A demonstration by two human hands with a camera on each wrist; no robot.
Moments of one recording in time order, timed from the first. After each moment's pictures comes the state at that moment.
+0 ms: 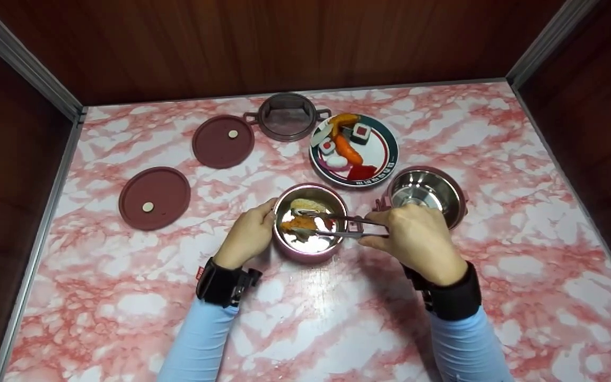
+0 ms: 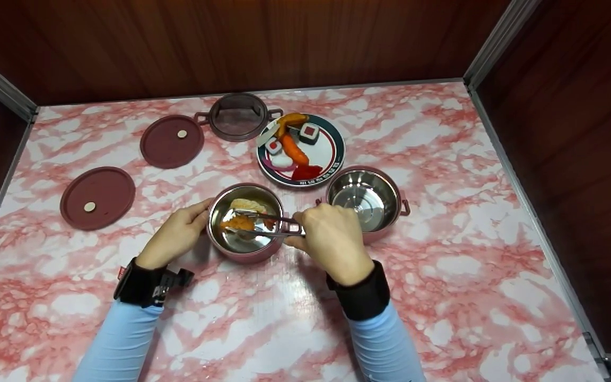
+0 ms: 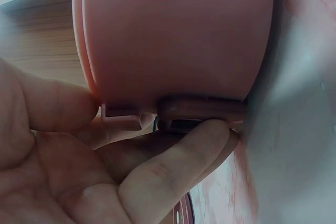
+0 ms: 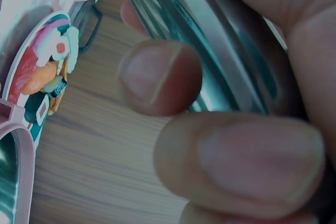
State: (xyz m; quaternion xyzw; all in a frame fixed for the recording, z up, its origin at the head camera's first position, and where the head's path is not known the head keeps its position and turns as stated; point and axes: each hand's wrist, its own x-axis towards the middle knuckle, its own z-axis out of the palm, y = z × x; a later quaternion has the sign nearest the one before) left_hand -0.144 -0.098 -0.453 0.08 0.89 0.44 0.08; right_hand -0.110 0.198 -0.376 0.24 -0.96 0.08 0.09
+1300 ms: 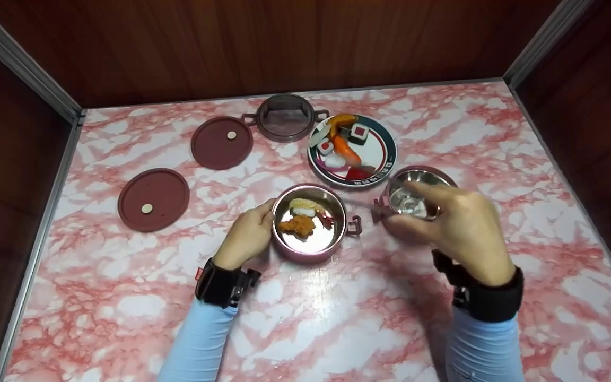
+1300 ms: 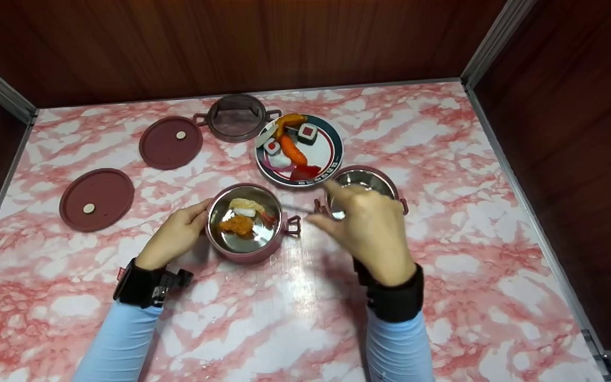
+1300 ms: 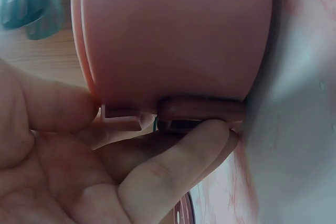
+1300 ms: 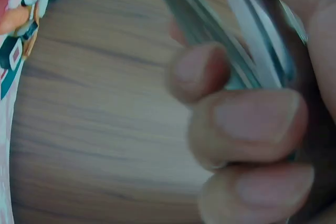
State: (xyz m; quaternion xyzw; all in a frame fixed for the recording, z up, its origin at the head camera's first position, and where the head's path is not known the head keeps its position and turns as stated) left_hand -0.144 -0.098 -0.452 0.08 0.89 0.44 0.09; right_hand -0.106 0.240 -0.348 0.21 -0.93 0.21 0.22
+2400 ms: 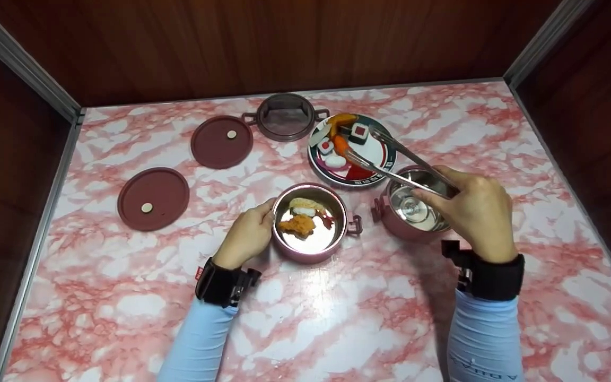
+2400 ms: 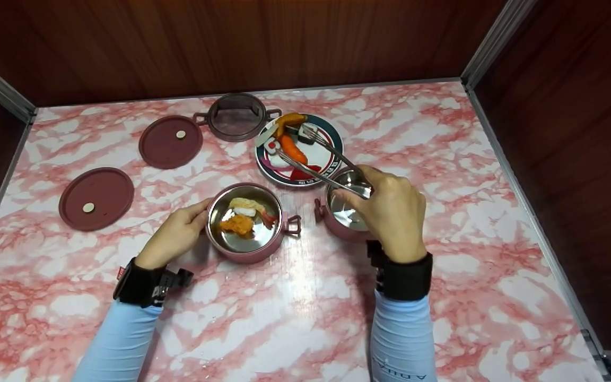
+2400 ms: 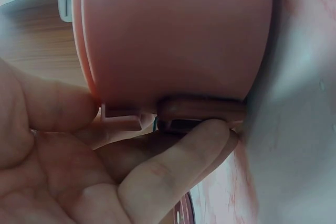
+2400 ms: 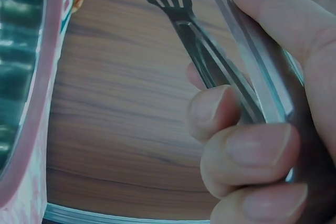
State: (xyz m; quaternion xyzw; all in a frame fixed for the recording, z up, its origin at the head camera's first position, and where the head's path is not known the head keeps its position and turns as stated) left_hand -0.145 -0.098 -0.454 0.08 0.89 0.44 0.09; right_hand -0.133 0.270 -0.368 0.09 -0.95 0.20 0.21
